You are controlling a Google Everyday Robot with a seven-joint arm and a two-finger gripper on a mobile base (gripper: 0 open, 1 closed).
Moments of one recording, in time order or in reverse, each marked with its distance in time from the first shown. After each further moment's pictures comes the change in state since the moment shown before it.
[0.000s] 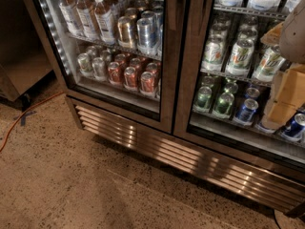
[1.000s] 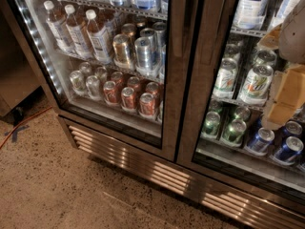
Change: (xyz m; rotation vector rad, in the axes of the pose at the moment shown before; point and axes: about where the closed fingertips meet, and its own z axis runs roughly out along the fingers) arm 0.000 0.000 0.000 0.000 0.000 0.000
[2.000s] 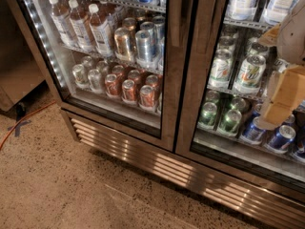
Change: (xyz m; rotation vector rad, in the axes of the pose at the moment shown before) arm -0.006 0.003 0.001 0.002 -0.017 0.009
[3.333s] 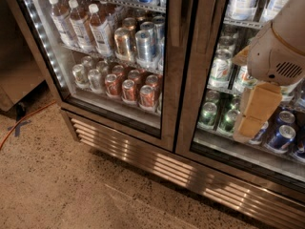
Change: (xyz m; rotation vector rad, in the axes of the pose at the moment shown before) arm -0.026 0.022 0.041 -0.111 -0.045 -0.011
